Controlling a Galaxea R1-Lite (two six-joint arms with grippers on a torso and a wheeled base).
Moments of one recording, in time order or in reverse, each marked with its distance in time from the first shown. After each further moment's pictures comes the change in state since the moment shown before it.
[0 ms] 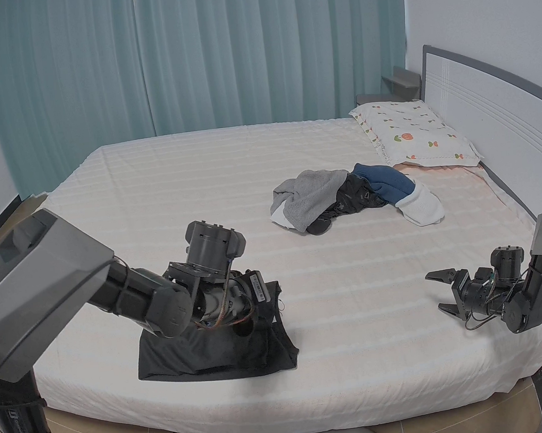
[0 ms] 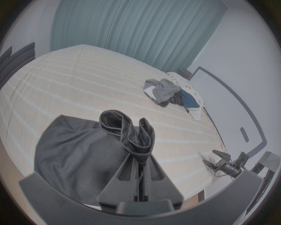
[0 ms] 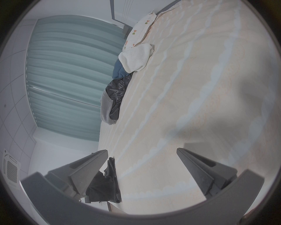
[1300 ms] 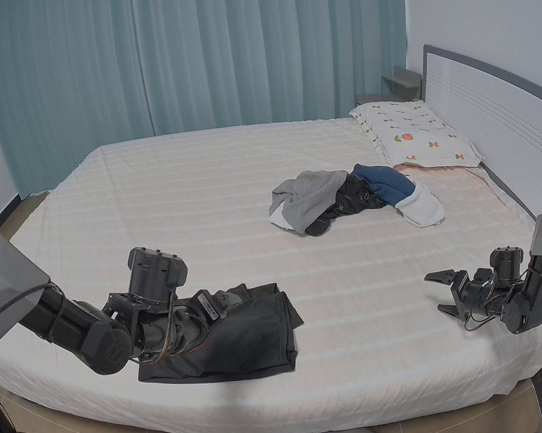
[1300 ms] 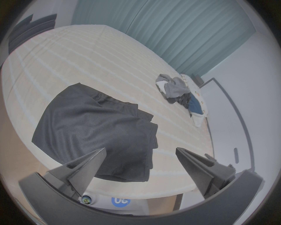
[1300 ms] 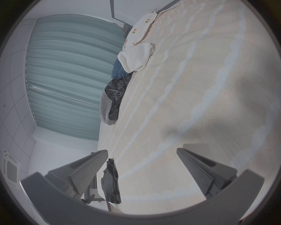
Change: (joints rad) left arm 0.093 -0.235 0.443 -0.207 -0.113 -0.301; right arm 0.002 0.001 0.003 0.001 -0.001 -0.003
